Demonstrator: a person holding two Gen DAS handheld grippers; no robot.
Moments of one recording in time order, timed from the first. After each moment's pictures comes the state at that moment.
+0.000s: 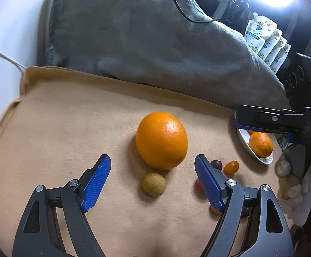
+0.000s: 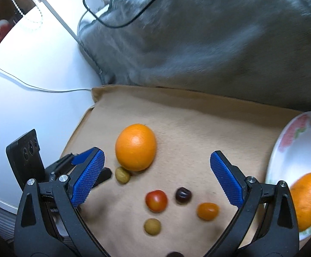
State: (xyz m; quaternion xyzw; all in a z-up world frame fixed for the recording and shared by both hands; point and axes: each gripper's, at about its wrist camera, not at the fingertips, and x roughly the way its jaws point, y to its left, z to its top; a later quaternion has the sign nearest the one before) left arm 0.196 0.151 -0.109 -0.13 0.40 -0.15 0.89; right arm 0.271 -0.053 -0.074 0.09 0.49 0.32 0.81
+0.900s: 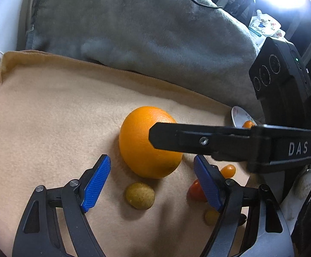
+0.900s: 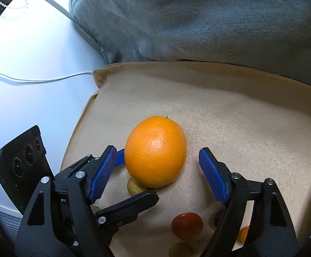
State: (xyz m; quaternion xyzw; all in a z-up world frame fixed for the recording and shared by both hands) left arm 0.218 0.146 -0.127 -0.16 0.43 -0.17 0.87; right arm 0.290 0.000 -0.117 0.11 0.54 0.35 0.76
